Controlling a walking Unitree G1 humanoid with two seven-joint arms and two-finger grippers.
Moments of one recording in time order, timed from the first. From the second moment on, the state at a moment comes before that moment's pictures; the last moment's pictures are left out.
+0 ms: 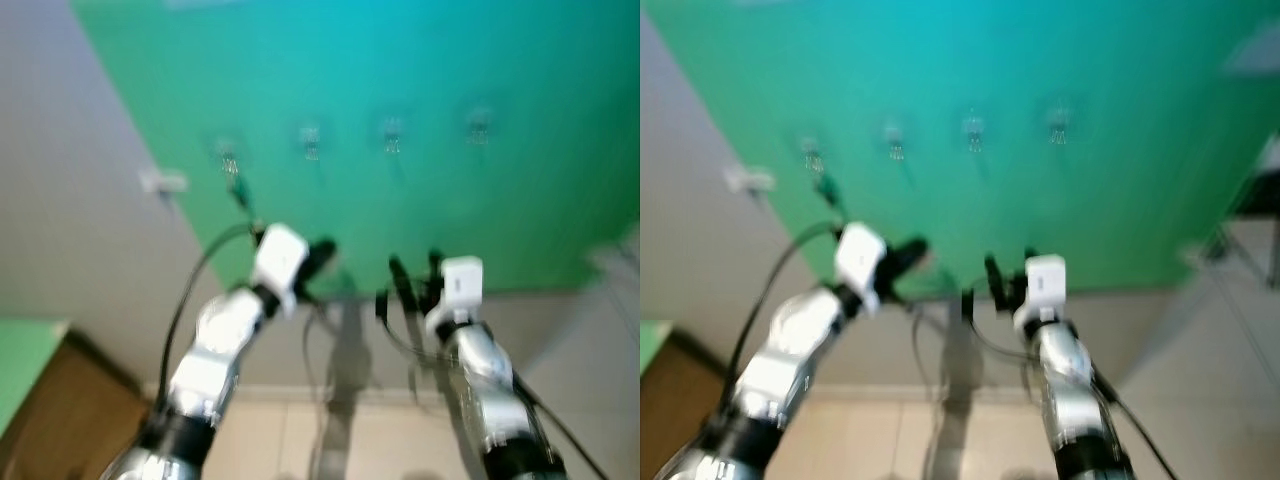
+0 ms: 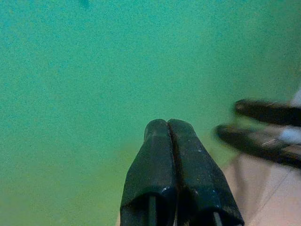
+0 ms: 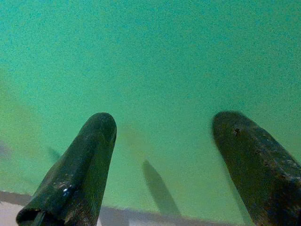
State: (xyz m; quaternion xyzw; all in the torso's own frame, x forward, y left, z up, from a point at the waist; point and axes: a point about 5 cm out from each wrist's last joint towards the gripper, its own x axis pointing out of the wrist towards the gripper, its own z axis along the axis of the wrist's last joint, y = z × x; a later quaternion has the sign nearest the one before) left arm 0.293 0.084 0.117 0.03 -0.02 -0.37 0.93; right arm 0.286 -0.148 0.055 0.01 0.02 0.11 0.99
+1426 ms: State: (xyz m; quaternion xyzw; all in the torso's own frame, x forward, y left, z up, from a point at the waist) left arm 0.352 0.106 0.217 -0.34 -0.04 -0.44 0.83; right arm 0.276 -0.150 0.042 0.01 0.04 0.12 0.99
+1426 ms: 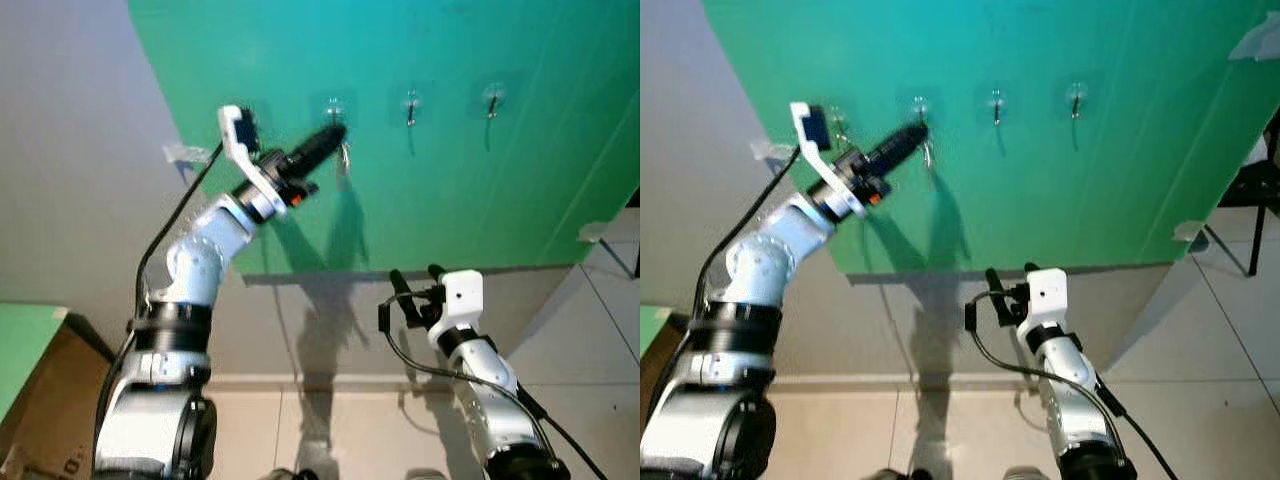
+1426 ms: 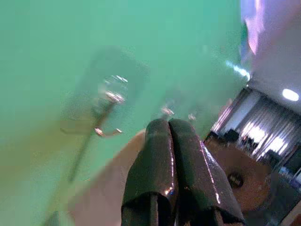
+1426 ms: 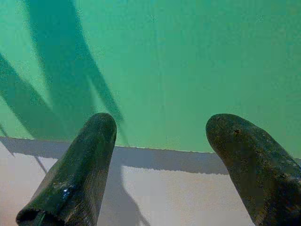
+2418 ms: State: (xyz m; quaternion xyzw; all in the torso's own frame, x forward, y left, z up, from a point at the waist) left arm 0.366 0.105 0.208 -0.48 -0.01 -0.40 0.78; right arm 0.270 -0.148 0.039 0.01 0.05 0.12 0.99
